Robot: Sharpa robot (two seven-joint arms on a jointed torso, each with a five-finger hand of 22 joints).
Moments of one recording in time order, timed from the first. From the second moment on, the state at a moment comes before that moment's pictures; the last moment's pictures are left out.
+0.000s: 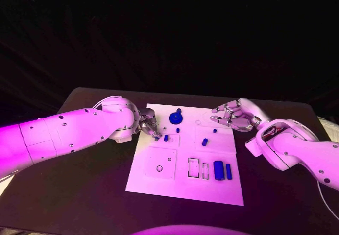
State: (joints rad) left arm 1.27 -0.72 -0.05 1.43 -1.21 0.16 -0.49; left_hand 1.23 -0.14 0.58 0.21 0.11 0.97 0.04 0.57 0.66 1.35 -0.04 1.17 1.09 1.47 -0.09 1.57 1.31 0.07 1.46 0.03 1.37 1.31; right arm 1.04 -0.93 0.11 1.61 -1.07 -0.47 0.06; right_hand 1.34 -0.05 -0.03 0.28 0.33 1.01 0.14 0.08 0.07 1.21 0.05 0.79 0.98 1.47 -0.03 1.40 1.31 0.08 1.39 0.07 1.34 1.12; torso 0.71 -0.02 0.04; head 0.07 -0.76
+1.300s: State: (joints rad) left arm 1.27 -0.72 -0.05 1.44 -1.23 0.22 -0.52; left_hand 1.23 -0.16 0.59 0.19 0.11 0.97 0.04 0.57 0.66 1.36 -0.04 1.18 1.10 1.47 -0.09 1.57 1.31 0.07 1.46 0.03 1.37 1.31; right arm 1.04 -0.93 0.11 1.61 -1.07 -0.47 0.06; right_hand 1.34 -0.05 -0.03 0.28 0.33 1.01 0.14 0.08 0.07 1.21 0.05 0.79 0.98 1.47 -0.03 1.40 1.31 0.08 1.39 0.07 1.34 1.12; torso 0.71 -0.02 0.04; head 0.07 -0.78
